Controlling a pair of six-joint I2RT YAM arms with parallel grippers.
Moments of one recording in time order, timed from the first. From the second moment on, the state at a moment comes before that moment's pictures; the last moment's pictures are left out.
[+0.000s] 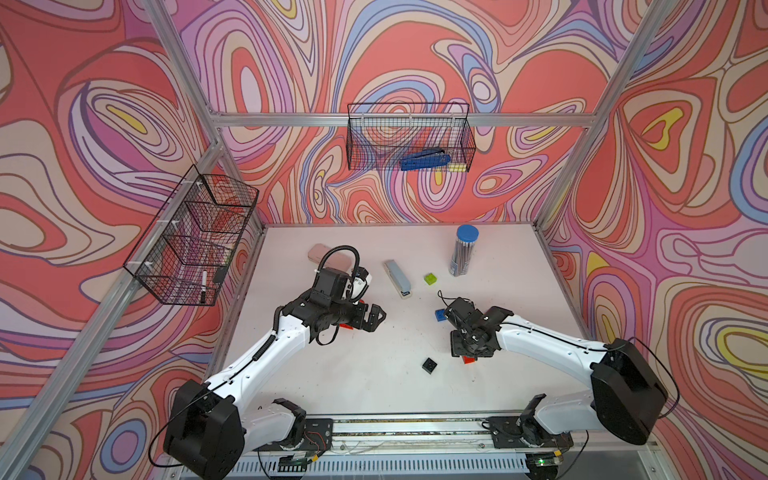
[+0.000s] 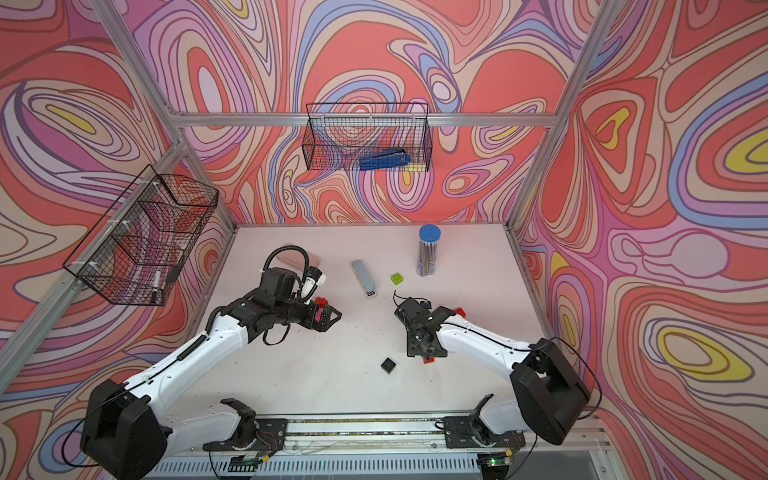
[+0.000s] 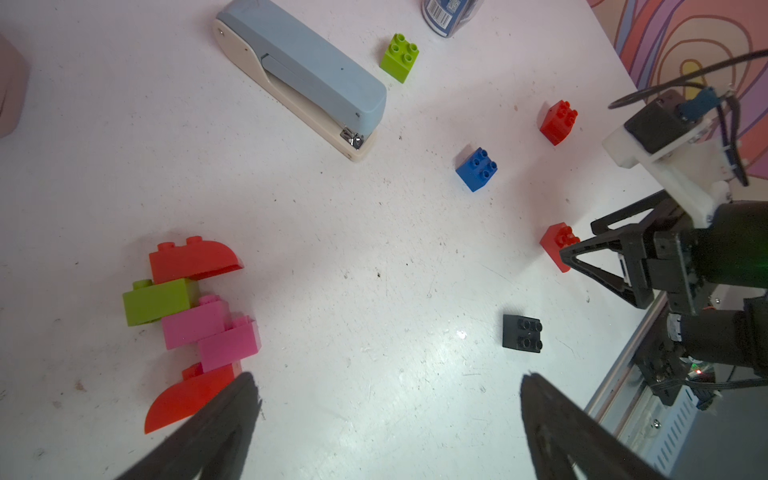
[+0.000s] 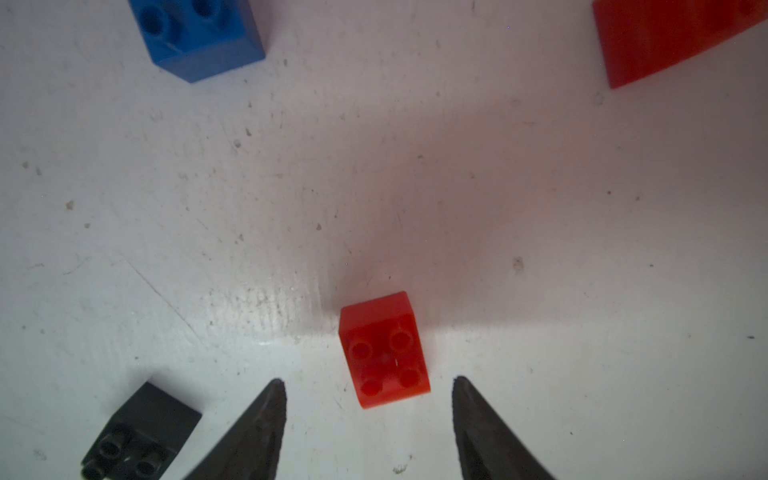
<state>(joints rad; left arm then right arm) -0.44 1.22 0.87 -0.51 0.35 -0.15 0.68 1.41 0.81 -0.81 0.18 0.70</state>
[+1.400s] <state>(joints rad) -0.44 1.13 0.92 -0.66 0.21 -0.22 0.77 1.75 1.14 -0.68 0.05 1.17</state>
